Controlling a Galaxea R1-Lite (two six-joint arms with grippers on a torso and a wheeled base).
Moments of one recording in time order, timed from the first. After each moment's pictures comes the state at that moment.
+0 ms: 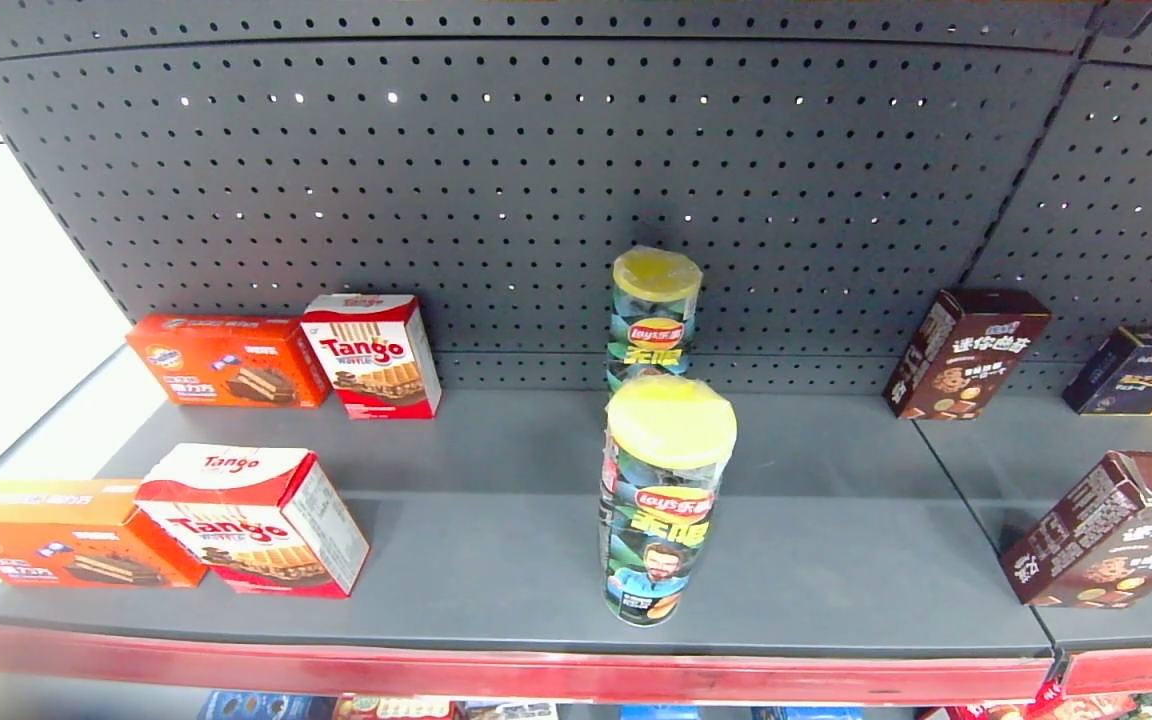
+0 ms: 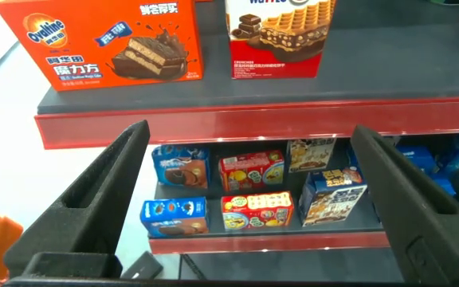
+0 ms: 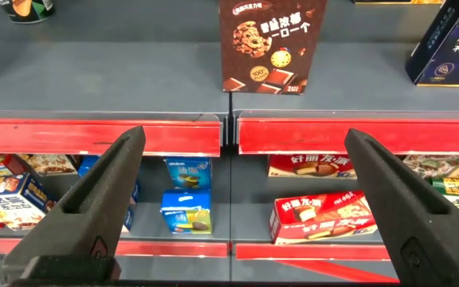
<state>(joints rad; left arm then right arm) 0.00 0.00 0.00 0.00 -0.03 0.03 0.01 0.01 0.00 0.00 -0.02 0.01</state>
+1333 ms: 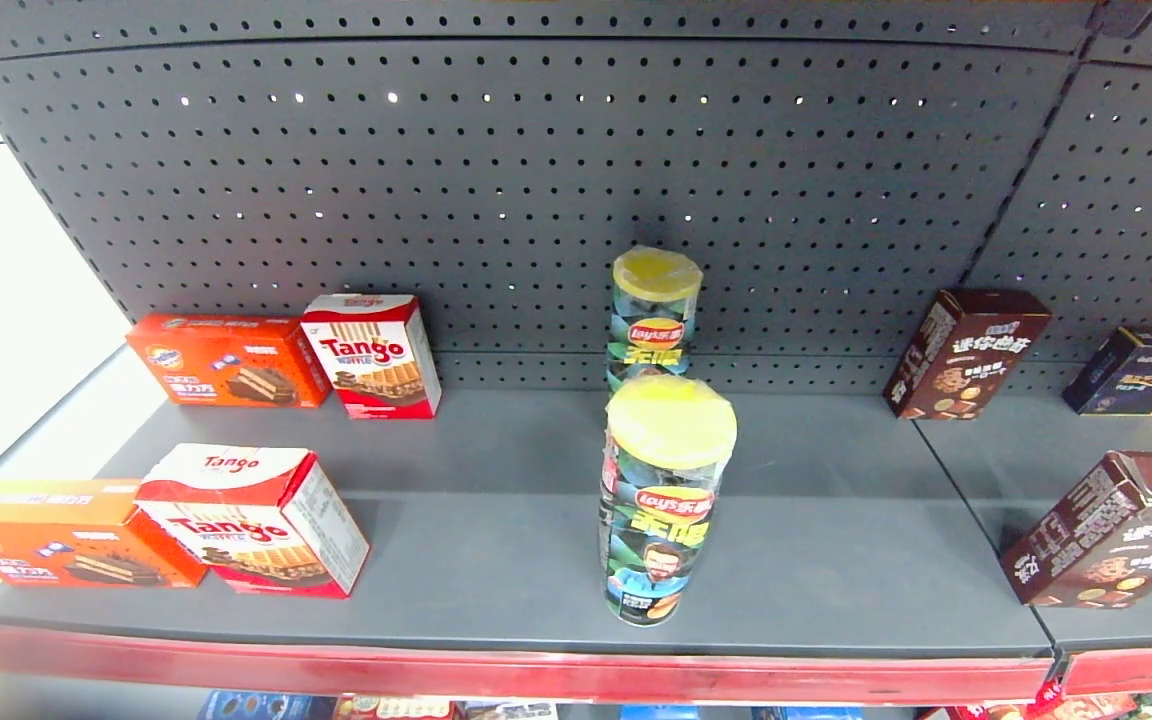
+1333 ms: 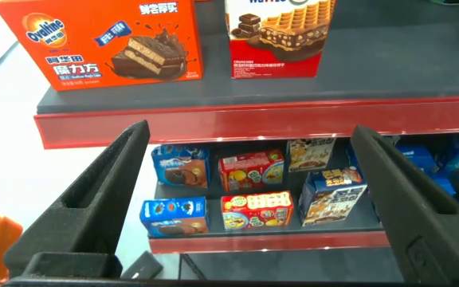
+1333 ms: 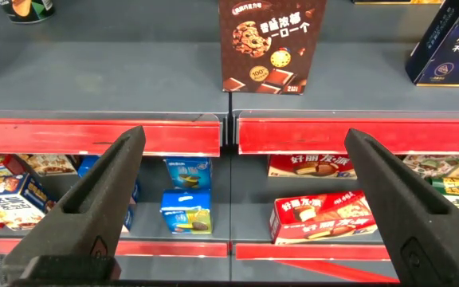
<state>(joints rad) 0.00 0.00 0.00 0.00 -0.04 0.03 0.01 0.01 0.00 0.00 -0.02 0.01</state>
